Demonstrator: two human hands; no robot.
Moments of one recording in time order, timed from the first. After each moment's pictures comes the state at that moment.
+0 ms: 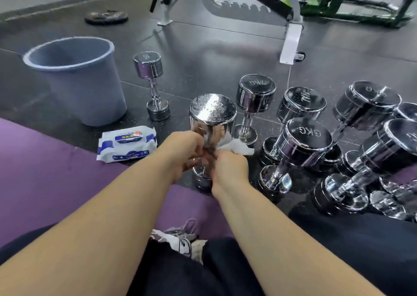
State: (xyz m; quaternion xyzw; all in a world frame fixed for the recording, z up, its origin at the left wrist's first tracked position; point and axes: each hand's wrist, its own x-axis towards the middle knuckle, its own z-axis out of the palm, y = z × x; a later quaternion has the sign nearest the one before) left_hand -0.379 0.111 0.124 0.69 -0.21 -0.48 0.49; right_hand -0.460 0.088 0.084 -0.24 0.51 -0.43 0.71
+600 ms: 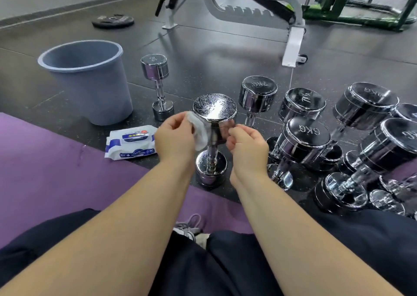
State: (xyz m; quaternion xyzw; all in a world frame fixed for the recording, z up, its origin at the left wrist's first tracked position) left_hand -0.390 0.113 0.124 0.61 -0.15 -0.26 0.73; right_hand -0.484 0.087 0.117 -0.32 0.46 -0.53 0.64
